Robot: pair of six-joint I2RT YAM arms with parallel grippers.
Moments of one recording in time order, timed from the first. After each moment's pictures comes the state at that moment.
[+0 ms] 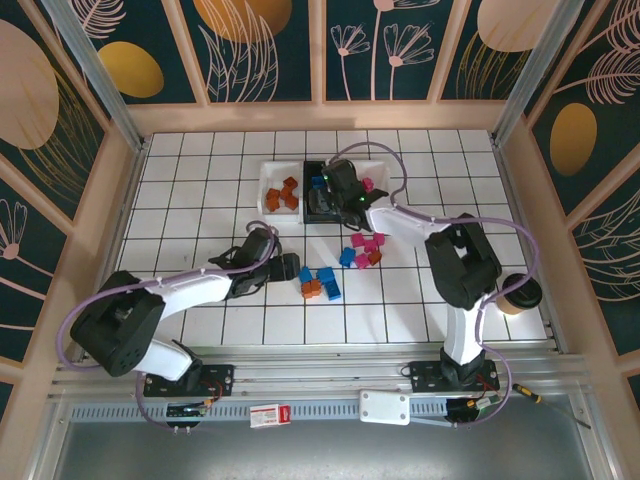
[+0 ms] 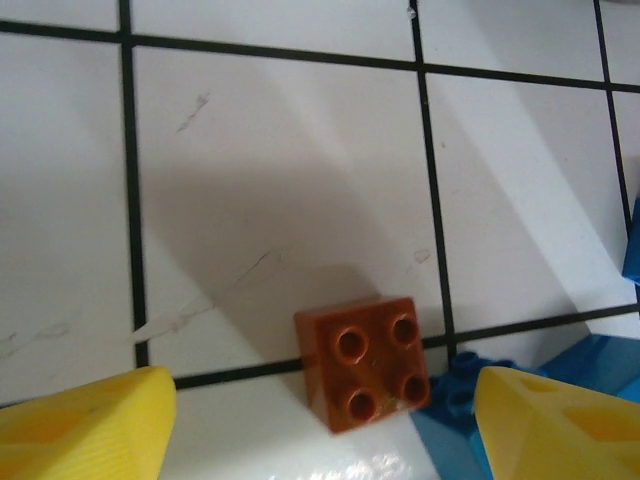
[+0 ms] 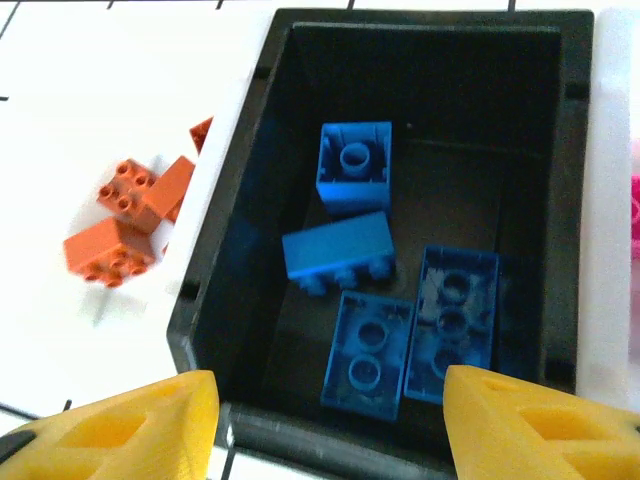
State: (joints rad) left arm -0.66 1.48 0.64 -0.07 -0.04 -0.67; right arm 0.67 1.88 1.32 -0.18 0.14 0.39
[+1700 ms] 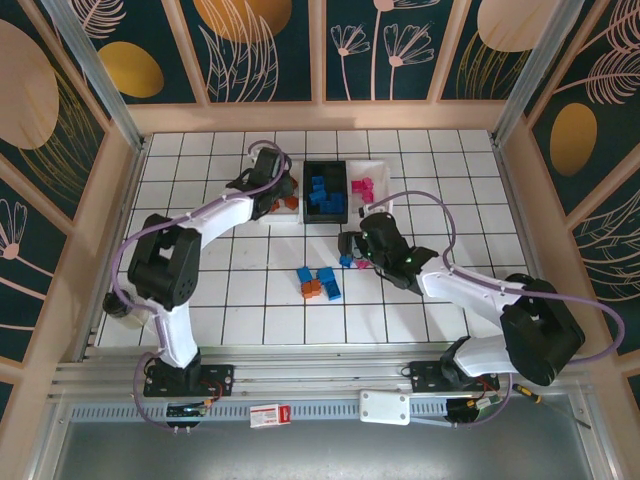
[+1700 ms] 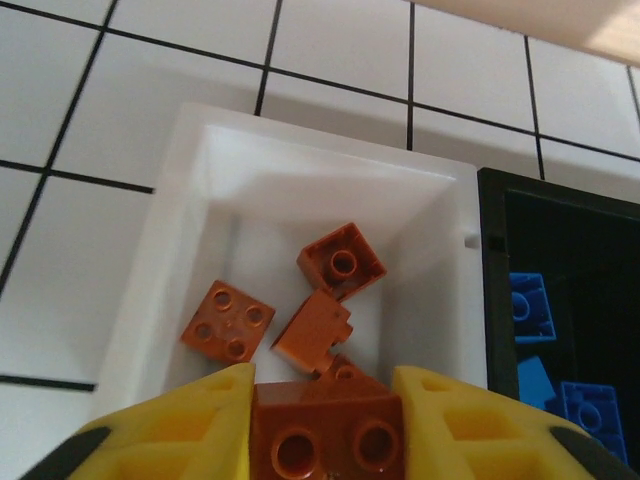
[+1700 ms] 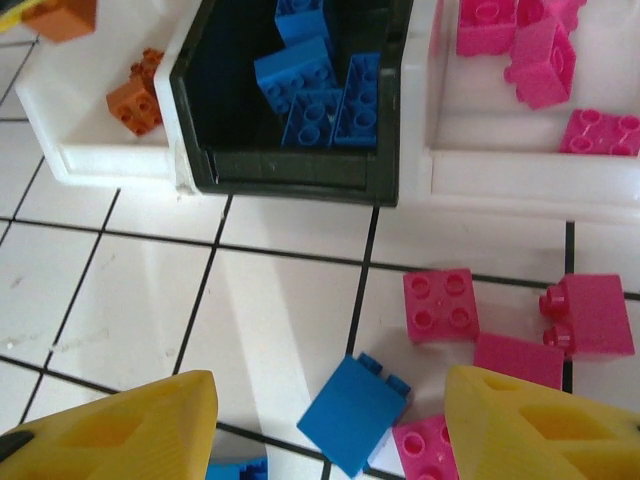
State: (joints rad) left arm -0.46 1.94 1.41 -0.21 -0.25 -0.58; right arm 0.74 1.33 0.71 -0.06 0.17 0.50
